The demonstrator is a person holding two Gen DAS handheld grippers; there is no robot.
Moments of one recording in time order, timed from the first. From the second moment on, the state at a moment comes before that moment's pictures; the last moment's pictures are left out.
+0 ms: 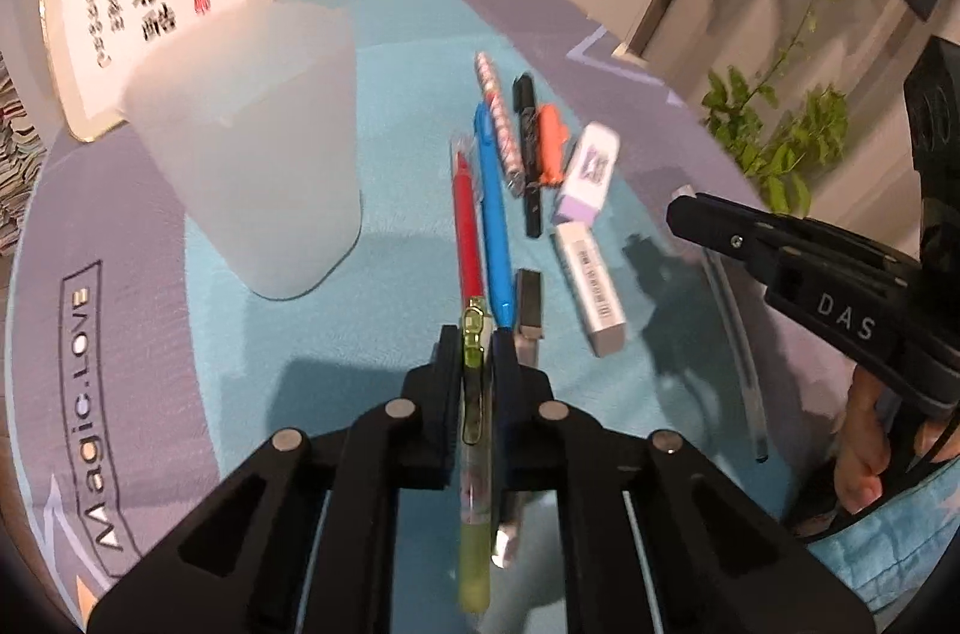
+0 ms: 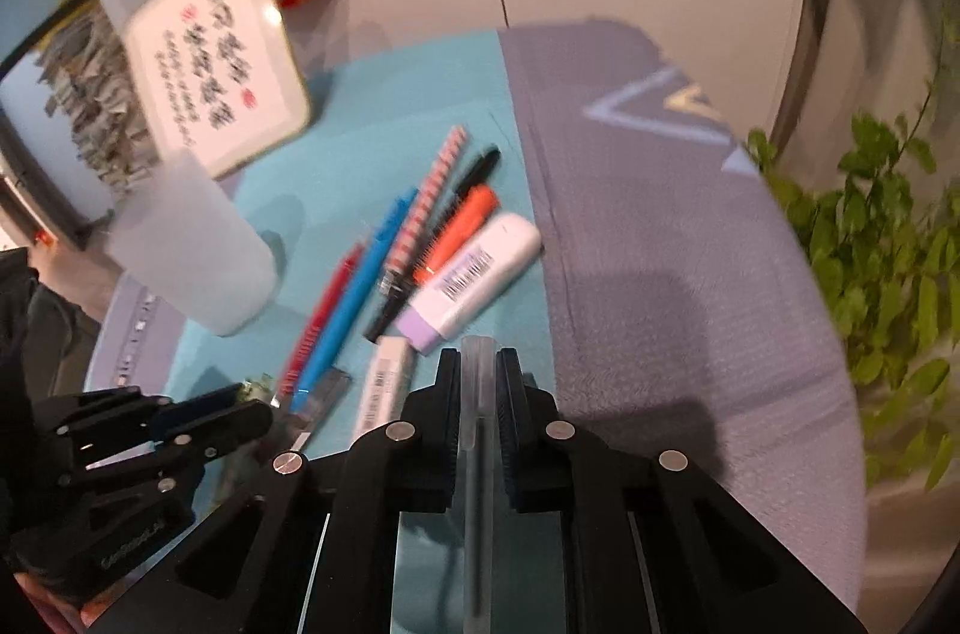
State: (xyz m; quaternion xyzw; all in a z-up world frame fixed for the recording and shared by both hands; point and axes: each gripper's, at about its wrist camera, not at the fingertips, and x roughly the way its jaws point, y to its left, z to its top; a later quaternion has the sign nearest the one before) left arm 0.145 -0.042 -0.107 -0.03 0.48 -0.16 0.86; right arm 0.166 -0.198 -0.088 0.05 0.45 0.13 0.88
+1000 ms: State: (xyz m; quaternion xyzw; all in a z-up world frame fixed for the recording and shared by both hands) left arm 0.113 -0.026 0.037 -0.01 0.27 -0.13 0.95; right arm 0.112 -0.169 -0.025 0.02 0.33 0.16 0.93
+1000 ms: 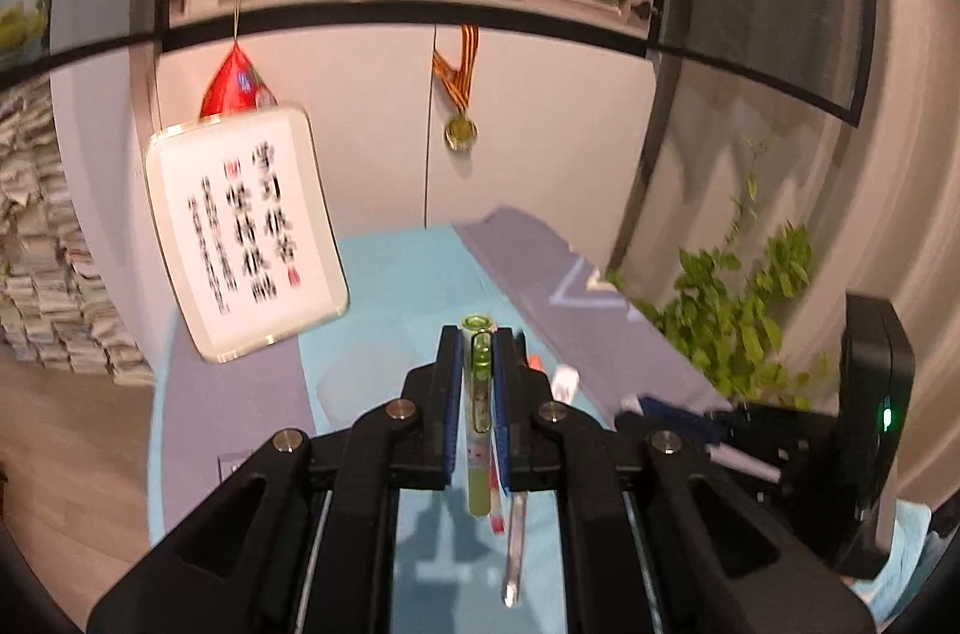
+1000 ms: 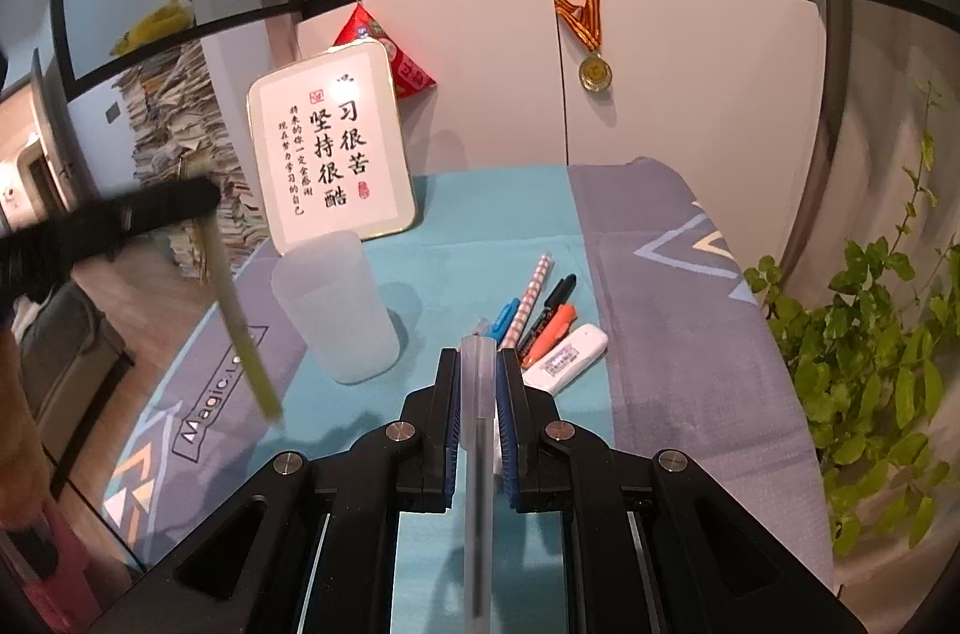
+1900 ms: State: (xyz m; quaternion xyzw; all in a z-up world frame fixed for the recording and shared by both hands) left arm 0.170 0.023 0.036 -0.06 0.26 -0.08 0.96; right arm 0.131 -0.141 0.019 0.02 0.27 0.16 0.95
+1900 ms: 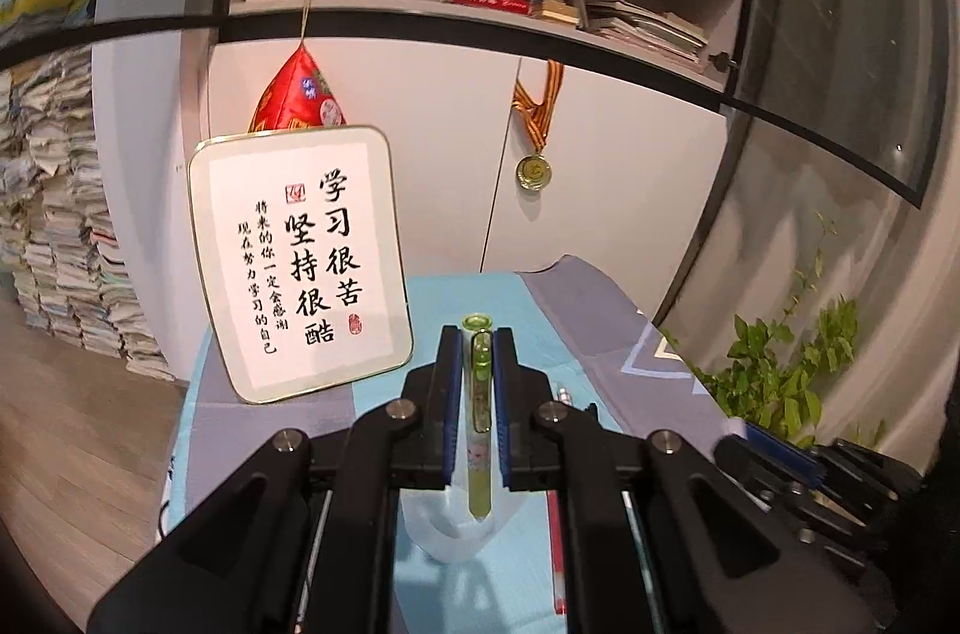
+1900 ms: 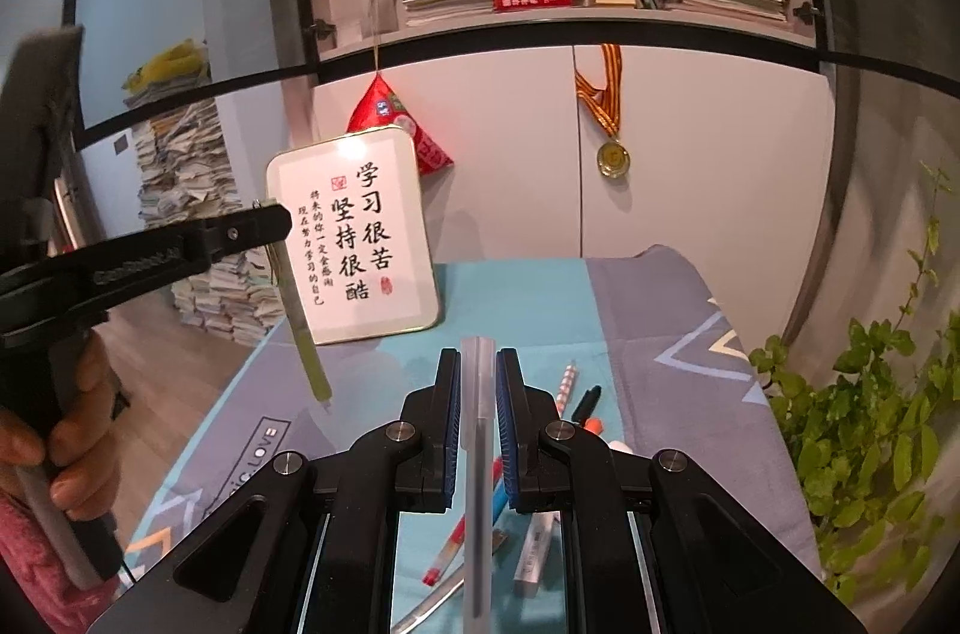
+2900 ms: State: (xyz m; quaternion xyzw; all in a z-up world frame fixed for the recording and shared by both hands) left arm 0.174 0.029 -0.039 -0.05 0.35 -0.05 0.94; right arm 0.129 -0.133 0.017 0.03 0.28 0.16 0.95
